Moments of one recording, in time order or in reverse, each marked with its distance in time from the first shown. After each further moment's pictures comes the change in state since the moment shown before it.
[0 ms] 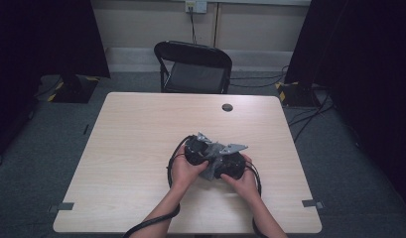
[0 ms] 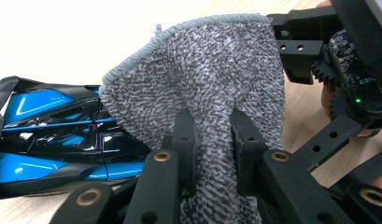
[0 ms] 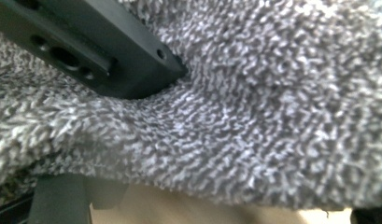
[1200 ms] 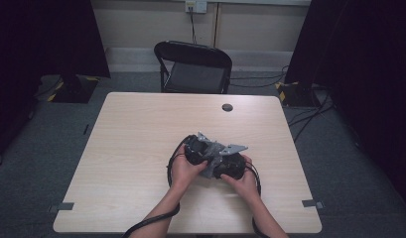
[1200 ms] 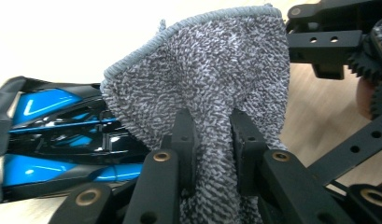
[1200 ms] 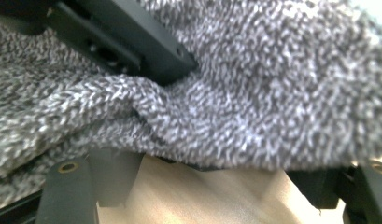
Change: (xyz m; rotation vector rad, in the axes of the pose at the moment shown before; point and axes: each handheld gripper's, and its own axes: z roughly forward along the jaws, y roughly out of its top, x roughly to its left) left arm 0.006 -0.001 0.004 0.015 0.062 0.033; right arm 0.002 -0.001 -0.001 -0.005 -0.006 -0.003
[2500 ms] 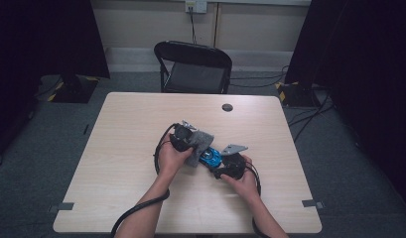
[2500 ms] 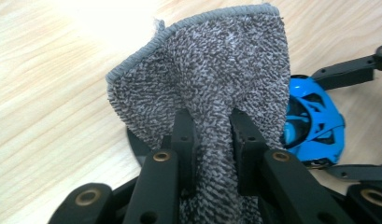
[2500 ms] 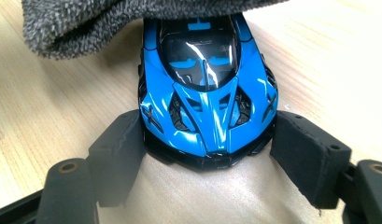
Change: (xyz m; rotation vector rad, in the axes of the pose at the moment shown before) left arm 0.055 0.004 -0.016 0.031 0.095 -0.065; right arm 0.000 0.000 0.000 -0.001 -0.003 0.003
